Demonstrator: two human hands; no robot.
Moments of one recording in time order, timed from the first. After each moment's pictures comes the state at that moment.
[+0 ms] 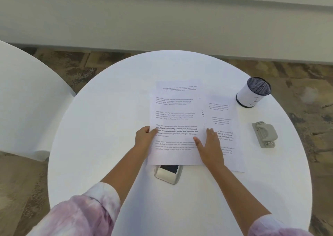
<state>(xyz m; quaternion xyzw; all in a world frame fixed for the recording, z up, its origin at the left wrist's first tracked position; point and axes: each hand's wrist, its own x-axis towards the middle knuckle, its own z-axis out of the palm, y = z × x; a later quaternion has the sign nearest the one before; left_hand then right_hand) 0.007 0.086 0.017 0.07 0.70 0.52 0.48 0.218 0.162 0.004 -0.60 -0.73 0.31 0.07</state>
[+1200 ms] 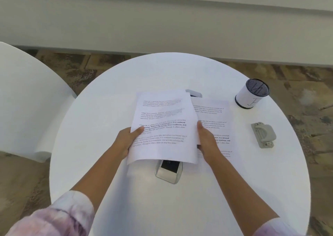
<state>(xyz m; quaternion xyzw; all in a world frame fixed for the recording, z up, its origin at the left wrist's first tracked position) -0.036 0.054 0.044 0.08 0.68 0.51 0.52 0.183 0.166 0.056 -0.60 -0.45 0.62 0.21</state>
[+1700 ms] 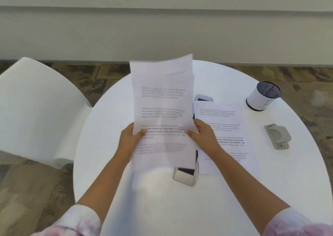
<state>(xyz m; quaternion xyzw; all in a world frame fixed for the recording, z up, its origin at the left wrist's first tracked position) -0.060 0.023 0.073 0.21 0.68 0.58 0.39 0.138 0.147 0.085 -0.48 -0.68 0.51 0.20</state>
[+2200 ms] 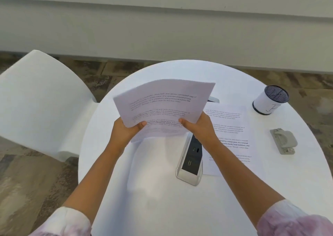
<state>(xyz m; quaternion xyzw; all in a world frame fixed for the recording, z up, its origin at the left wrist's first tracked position) -0.080 0.004 0.110 0.27 0.67 0.61 0.33 0.104 0.142 0.112 -0.39 -0.66 0.58 0.27</state>
